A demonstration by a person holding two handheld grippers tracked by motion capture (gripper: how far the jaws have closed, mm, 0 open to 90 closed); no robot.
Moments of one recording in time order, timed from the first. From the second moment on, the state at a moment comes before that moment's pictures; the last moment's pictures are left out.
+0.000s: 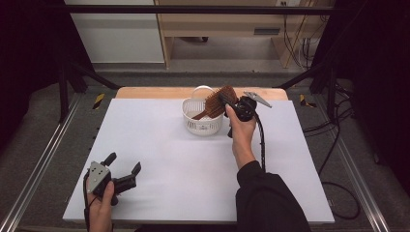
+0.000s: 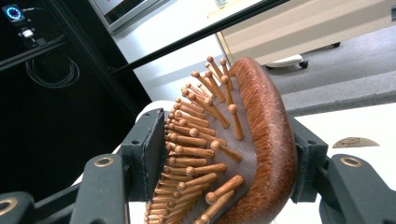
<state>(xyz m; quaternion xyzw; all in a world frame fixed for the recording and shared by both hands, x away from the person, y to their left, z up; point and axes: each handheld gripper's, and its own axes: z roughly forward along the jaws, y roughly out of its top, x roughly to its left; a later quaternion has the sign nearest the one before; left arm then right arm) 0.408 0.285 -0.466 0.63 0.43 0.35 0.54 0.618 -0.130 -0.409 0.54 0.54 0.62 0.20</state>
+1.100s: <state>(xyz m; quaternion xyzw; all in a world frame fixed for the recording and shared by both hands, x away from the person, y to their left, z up) 0.408 0.284 -0.467 0.63 0.42 0.35 0.54 0.619 -0.135 -0.412 0.54 0.53 0.61 0.20</state>
